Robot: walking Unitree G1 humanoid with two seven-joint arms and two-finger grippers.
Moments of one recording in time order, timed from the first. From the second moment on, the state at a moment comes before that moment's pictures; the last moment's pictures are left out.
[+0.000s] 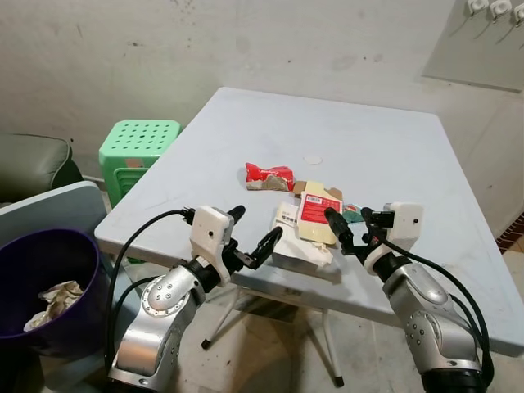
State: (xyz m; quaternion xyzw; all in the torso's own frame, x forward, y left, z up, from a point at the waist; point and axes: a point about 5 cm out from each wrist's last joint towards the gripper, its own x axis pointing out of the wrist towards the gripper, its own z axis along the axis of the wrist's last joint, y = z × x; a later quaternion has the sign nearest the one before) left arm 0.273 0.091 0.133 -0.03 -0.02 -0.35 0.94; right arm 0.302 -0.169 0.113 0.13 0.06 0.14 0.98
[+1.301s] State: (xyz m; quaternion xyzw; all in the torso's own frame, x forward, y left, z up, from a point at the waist) left arm 0.271 0.090 0.136 -0.02 -0.02 -0.36 0.93; right arm 0.321 -0.149 0.092 0.31 0.11 0.22 0.92
